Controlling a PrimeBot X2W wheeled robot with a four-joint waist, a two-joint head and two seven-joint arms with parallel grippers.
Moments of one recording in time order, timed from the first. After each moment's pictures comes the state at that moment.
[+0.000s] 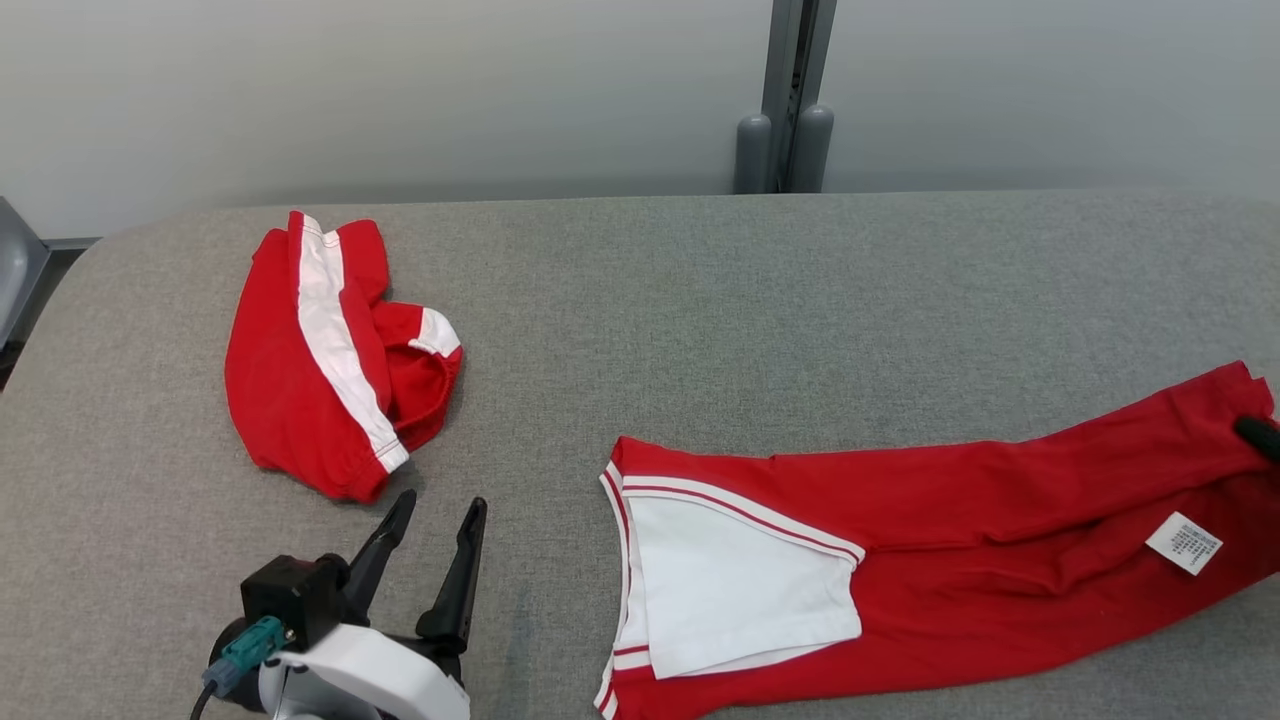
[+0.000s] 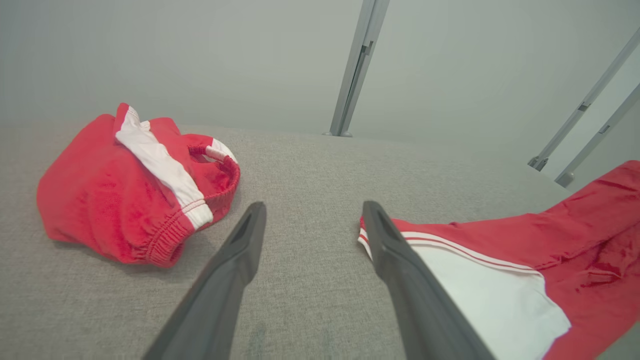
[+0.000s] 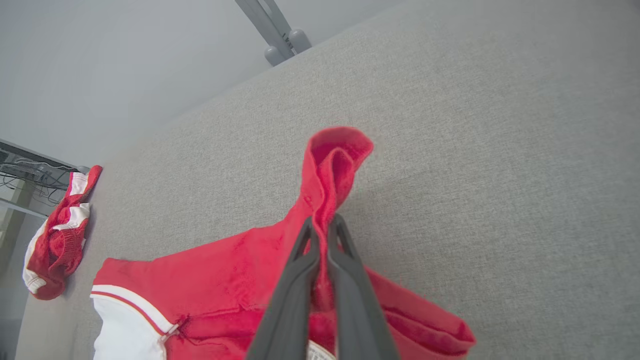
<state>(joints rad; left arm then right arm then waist) -0.17 0.37 -0.62 0.19 -0.76 0.15 -0.26 -0.55 -0.83 0.69 0.61 1.50 0.13 0.27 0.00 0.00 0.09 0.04</state>
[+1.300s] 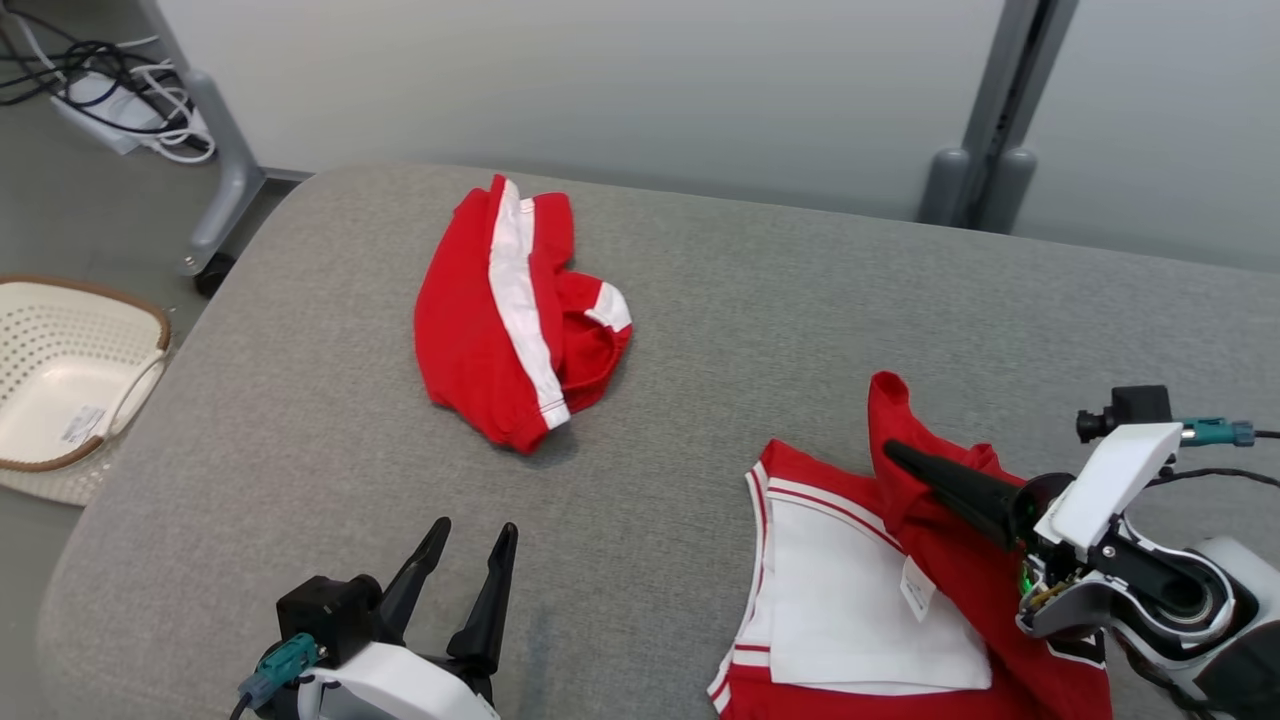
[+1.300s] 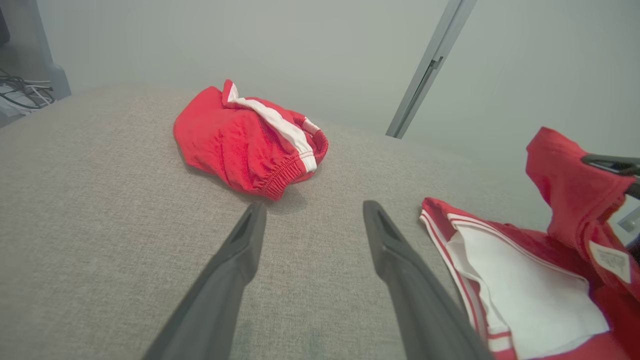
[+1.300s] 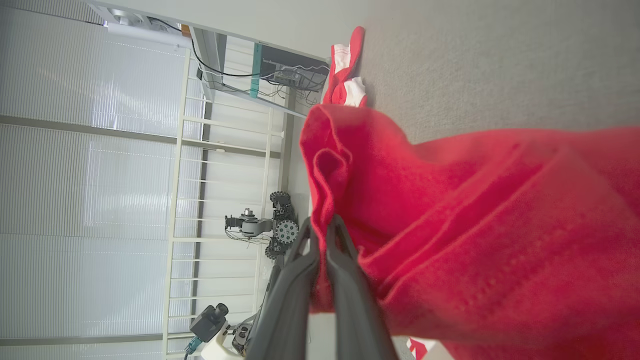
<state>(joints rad) -0.13 0.26 -0.55 0.29 -0.71 0.05 -0.26 -0.48 -0.51 0.72 0.32 1.94 0.13 0.33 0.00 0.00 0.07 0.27</state>
